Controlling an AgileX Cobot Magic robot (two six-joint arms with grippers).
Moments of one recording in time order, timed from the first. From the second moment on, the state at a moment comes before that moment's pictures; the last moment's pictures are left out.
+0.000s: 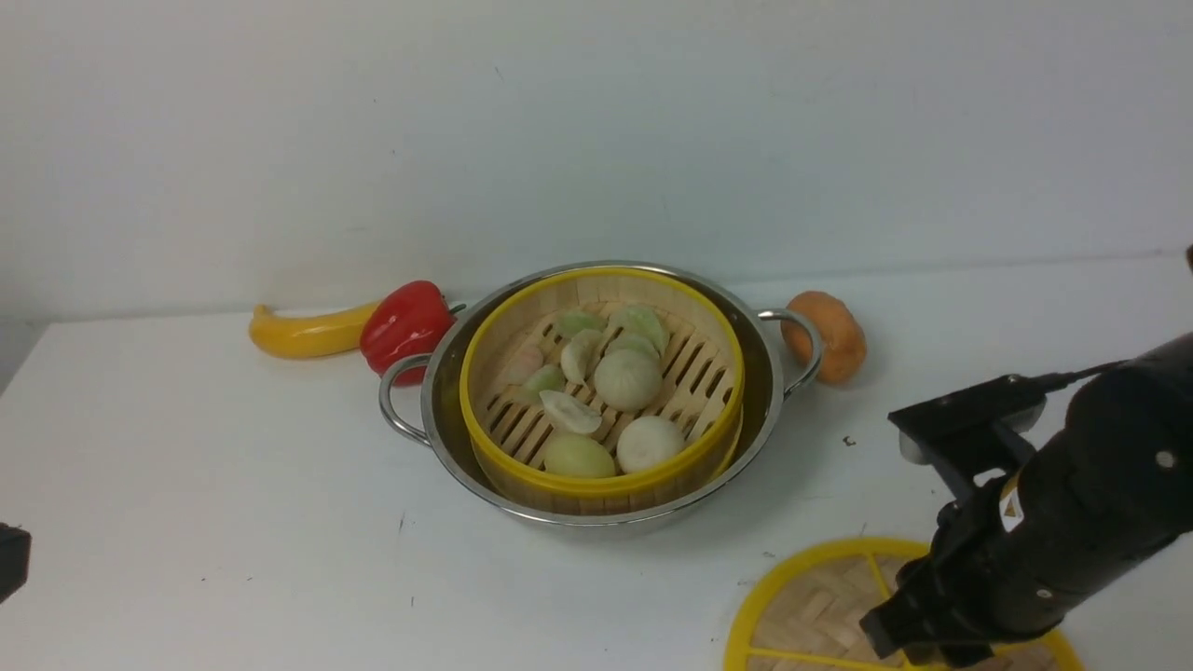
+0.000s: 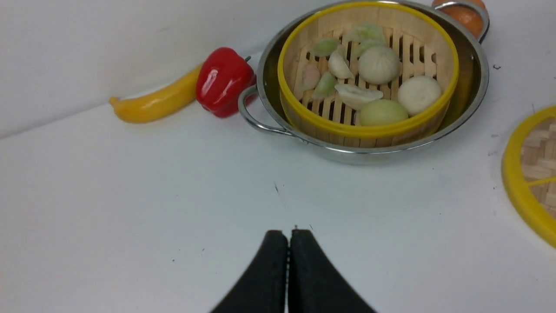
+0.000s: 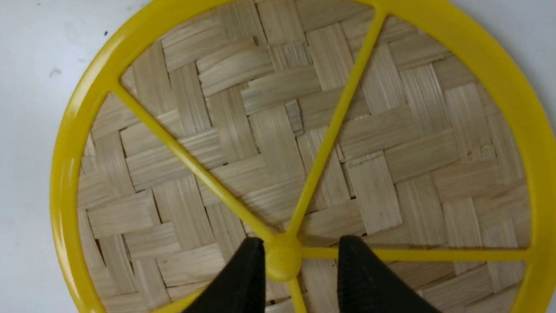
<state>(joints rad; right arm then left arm) 0.52 1.55 -0.86 0.11 0.84 0.08 -0.26 0.48 -0.81 -0.02 0.92 0.10</state>
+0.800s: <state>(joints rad) 0.52 1.57 -1.20 0.11 1.21 0.06 -0.26 0.48 -0.80 -0.02 0.87 0.10</state>
